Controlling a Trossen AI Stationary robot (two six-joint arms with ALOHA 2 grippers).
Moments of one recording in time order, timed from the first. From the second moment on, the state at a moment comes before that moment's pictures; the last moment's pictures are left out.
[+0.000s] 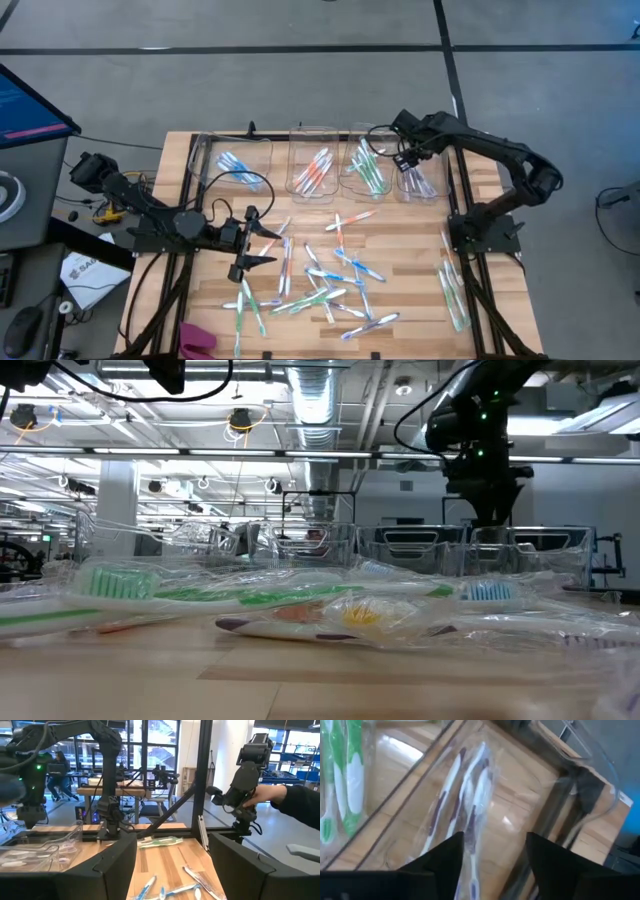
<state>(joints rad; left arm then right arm) -0.47 1.00 0.38 0.74 -0.32 -0.01 -0.71 1.47 1.15 -1.13 0.38 0.31</state>
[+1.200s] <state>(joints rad) -0.47 1.00 0.38 0.73 -0.28 -0.03 0.34 0.92 0.90 -0.60 0.91 0.44</state>
